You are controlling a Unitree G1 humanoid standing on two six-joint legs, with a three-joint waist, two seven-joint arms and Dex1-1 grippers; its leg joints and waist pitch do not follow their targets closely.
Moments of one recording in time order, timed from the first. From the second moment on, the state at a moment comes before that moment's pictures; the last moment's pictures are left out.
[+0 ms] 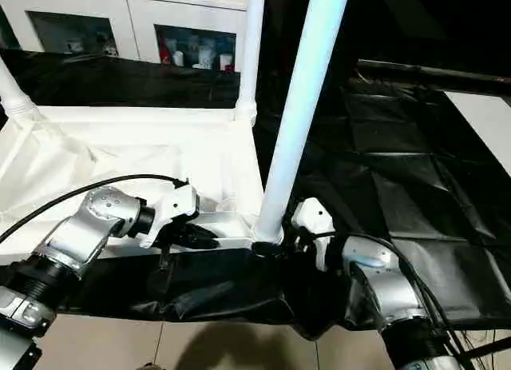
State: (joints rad) left arm -0.58 0.42 -0.37 0.43 0.01 0.22 -1.26; right arm -0.28 -0.39 0.17 0.40 0.20 -0.03 0.98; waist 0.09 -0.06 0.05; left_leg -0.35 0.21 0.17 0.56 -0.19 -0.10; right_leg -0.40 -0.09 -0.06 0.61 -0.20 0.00
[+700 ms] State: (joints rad) left arm -0.61 0.33 -0.35 0.51 0.05 0.26 -1.10; right arm -0.29 -0.24 0.07 0.49 0.19 -0.04 0.72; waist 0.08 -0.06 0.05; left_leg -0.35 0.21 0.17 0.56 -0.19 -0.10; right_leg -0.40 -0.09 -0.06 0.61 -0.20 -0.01
